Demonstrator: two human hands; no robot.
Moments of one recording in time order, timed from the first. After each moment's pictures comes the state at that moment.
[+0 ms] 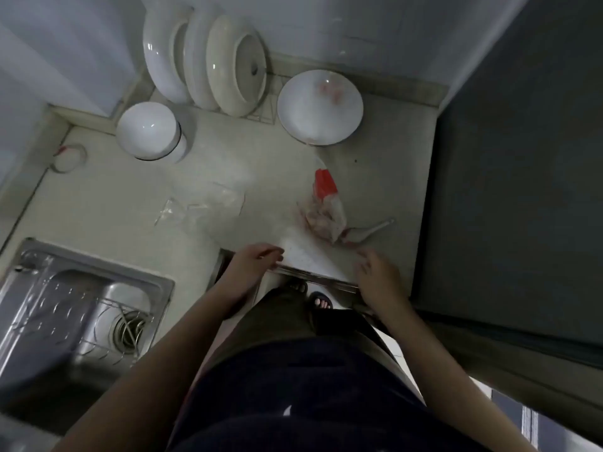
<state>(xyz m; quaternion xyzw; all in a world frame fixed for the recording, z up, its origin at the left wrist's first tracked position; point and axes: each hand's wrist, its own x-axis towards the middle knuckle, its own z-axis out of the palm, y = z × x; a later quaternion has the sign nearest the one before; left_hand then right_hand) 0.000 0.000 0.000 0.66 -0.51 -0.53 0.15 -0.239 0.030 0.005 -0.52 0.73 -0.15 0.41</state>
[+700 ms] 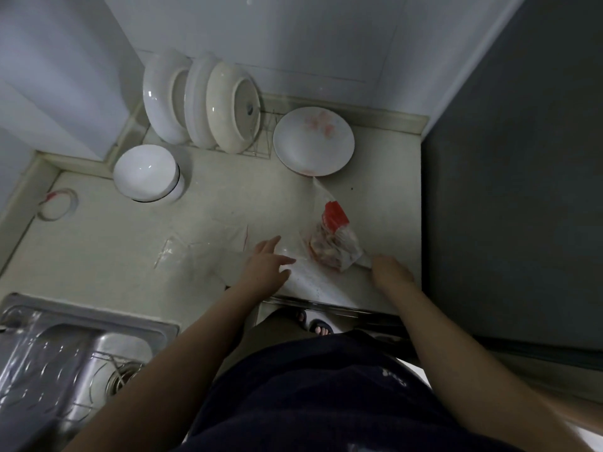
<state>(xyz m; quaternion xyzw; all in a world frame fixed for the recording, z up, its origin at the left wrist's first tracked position) 0.009 -0.067 -0.039 0.59 -0.74 -0.31 -0.07 -0.253 -0.043 -0.044 -0.55 0.77 0.16 0.28</state>
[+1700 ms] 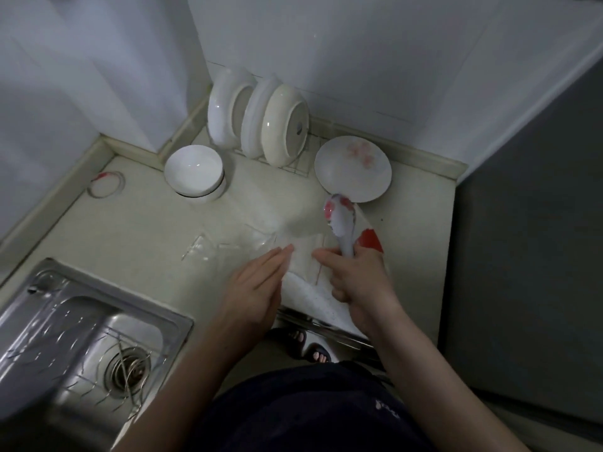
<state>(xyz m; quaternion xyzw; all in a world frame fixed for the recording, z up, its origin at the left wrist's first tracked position) 0.056 0.003 0.063 0.51 -0.80 -0.12 0.29 -0.120 -0.044 0.110 -0.30 0.62 -0.36 0.63</state>
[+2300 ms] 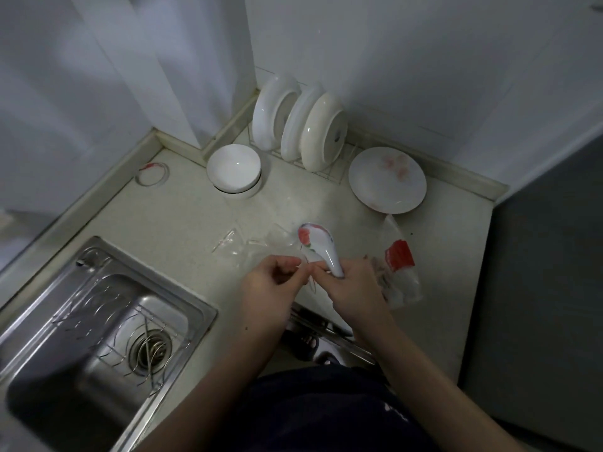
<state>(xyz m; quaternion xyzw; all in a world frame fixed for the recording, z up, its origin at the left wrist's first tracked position) 0.036 0.007 0.090 0.71 -0.30 -0.43 0.47 -0.091 -0.029 0.099 -0.57 0.56 -0.31 0.52</state>
